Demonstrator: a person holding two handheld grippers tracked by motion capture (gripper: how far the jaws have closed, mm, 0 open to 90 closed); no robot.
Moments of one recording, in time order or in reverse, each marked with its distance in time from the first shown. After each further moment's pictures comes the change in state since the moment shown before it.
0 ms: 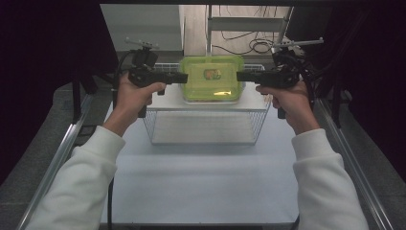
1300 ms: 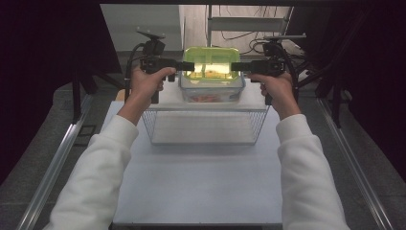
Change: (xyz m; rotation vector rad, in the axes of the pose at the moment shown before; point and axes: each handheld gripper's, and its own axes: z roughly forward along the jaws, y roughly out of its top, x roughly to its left) left arm 0.042 0.018 0.040 -0.018 -0.010 -0.187; right arm -0.052 0.012 0.049 0.015 -0.045 0.190
